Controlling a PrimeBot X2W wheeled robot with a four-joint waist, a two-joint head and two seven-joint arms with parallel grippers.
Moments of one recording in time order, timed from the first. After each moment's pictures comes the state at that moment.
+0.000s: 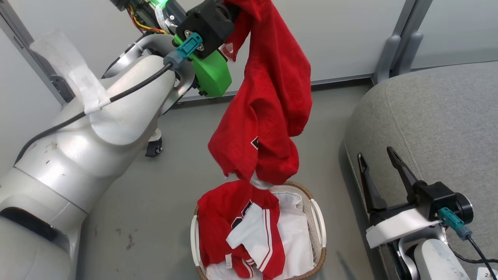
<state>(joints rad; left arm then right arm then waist) -1.25 0.26 -1.04 0.62 -0.40 -0.13 -0.26 -0.13 -0.05 0.05 0.15 0.12 0.13 -0.26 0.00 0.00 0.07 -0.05</state>
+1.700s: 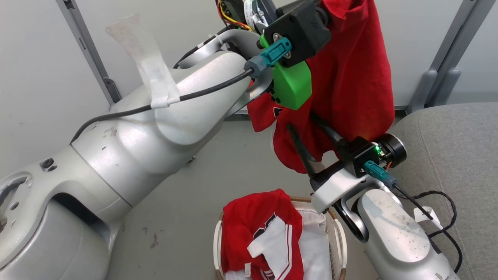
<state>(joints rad) -1.35 0.11 -1.17 0.56 -0.50 -0.13 -0.26 -0.46 -0.05 0.36 0.36 0.10 0.13 -0.26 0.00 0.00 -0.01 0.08</state>
